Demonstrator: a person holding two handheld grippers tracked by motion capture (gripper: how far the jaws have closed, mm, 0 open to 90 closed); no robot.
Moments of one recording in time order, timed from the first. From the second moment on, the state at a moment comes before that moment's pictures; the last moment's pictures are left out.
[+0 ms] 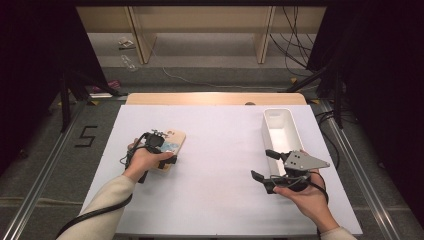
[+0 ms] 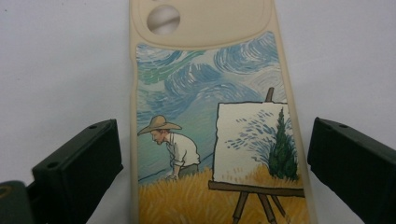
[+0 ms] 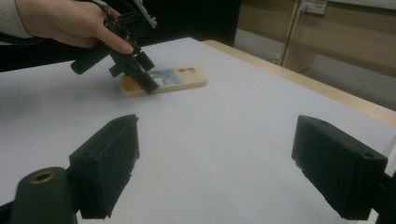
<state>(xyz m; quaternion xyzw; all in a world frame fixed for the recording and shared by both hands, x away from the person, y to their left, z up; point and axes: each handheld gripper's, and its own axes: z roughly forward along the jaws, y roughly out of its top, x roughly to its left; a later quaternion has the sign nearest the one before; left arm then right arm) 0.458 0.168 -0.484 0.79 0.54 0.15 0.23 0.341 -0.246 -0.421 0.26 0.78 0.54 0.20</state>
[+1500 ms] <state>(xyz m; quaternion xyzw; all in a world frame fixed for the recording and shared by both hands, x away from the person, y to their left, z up) 0.461 0.166 -0.484 0.78 0.57 0.14 0.22 0.340 -0.245 -0.422 0.26 0.78 0.54 0.19</state>
